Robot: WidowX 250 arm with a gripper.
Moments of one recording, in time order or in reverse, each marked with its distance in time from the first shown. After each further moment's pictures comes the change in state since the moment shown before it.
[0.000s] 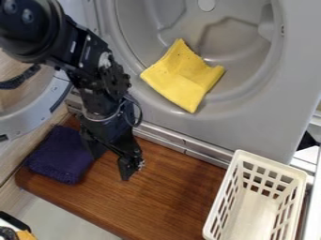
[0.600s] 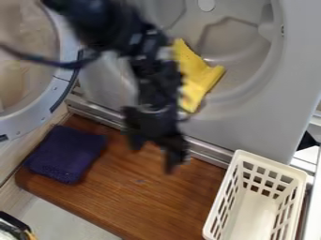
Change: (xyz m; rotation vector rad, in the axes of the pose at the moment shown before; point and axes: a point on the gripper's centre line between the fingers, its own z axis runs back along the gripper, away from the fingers) arm 0.050 -0.055 0.002 0.002 0.020 0.000
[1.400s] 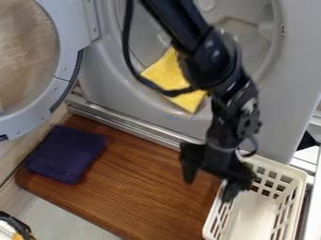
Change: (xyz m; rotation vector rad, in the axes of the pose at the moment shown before) arm 0.018 -0.060 -0.063 0.006 0.051 0.174
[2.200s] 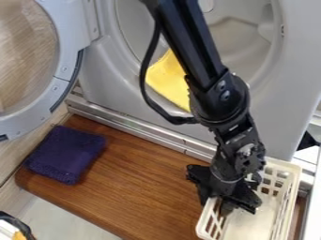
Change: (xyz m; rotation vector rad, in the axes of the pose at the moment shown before) arm -0.006 -0.021 -0.019 -0.029 -0.107 -0.061
